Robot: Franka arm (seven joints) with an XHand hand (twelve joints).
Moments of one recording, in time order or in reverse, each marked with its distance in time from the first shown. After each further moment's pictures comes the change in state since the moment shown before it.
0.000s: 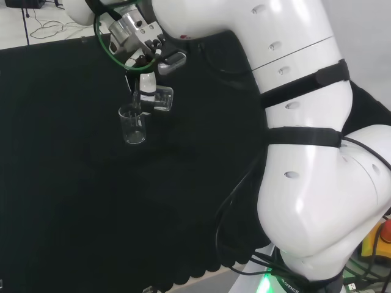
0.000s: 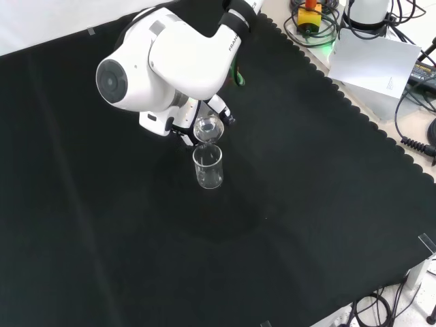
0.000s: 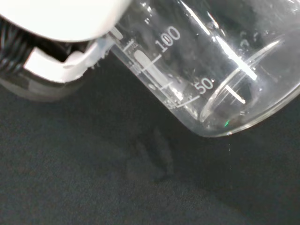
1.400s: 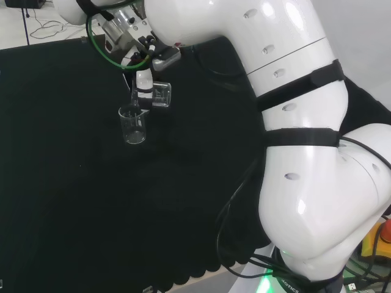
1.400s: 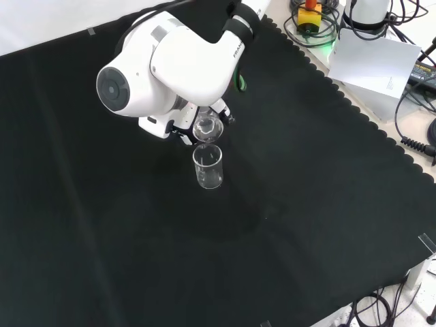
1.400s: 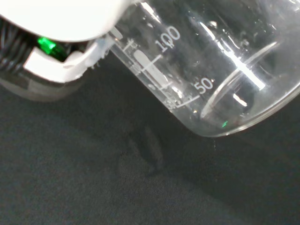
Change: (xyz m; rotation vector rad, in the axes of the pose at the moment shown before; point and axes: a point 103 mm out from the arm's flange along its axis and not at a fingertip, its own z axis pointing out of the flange) arm 0.004 -0.006 -0.015 0.039 -0.043 0.043
